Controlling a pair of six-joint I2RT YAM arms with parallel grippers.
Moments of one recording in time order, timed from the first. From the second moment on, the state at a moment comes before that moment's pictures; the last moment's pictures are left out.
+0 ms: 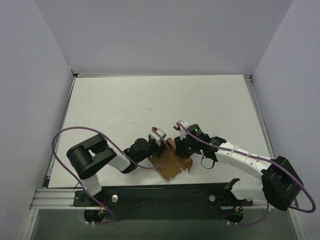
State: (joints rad) left arm -0.90 1.75 0.43 1.10 0.02 -0.15; right arm 0.74 1.24 0.62 -0.23 -0.13 0.17
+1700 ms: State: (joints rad) left arm -1.12 1.84 0.52 1.11 -0.55 -0.08; right arm 0.74 1.22 0.59 -0.20 -0.08 0.18
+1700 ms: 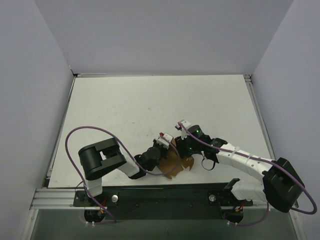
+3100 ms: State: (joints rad) left arm -1.13 1.53 0.32 0.84 -0.76 -0.26; right arm 0.79 1.05 0.61 -0.32 0.05 1.06
